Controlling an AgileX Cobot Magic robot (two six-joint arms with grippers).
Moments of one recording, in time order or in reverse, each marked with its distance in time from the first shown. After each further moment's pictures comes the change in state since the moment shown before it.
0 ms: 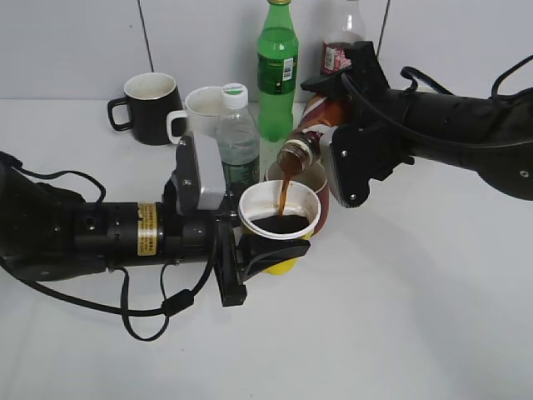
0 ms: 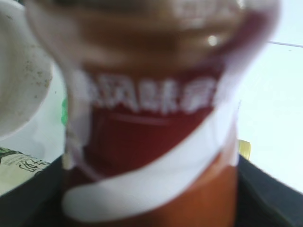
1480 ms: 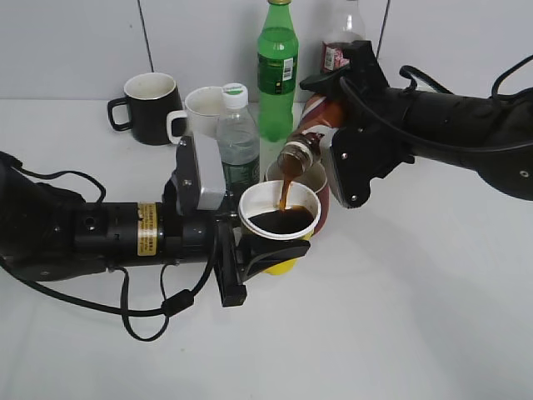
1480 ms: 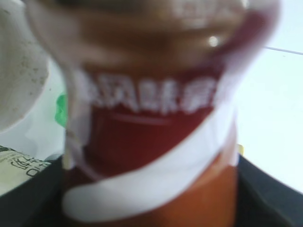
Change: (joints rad) left arm 0.000 0.000 0.000 0.001 0.001 0.000; right arm 0.000 0.000 0.000 0.000 -0.012 -0.041
